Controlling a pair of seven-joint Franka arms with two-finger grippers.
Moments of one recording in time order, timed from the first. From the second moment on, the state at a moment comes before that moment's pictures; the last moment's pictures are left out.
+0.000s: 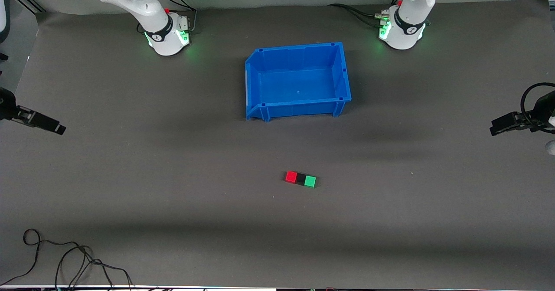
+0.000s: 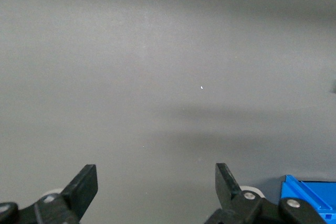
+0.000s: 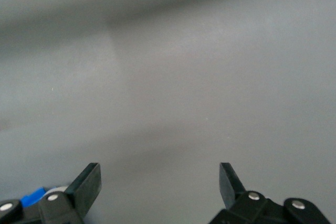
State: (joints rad) left arm 0.38 0.15 -0.35 -1.54 0.07 1.65 -0.06; right arm 0.17 0.10 -0.27 -1.50 0.04 1.59 0.15
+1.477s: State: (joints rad) left arm 0.02 0.03 -0.01 -1.59 0.06 1.61 -0.05; right arm -0.11 0.06 0.01 -1.52 0.03 1.59 -0.09
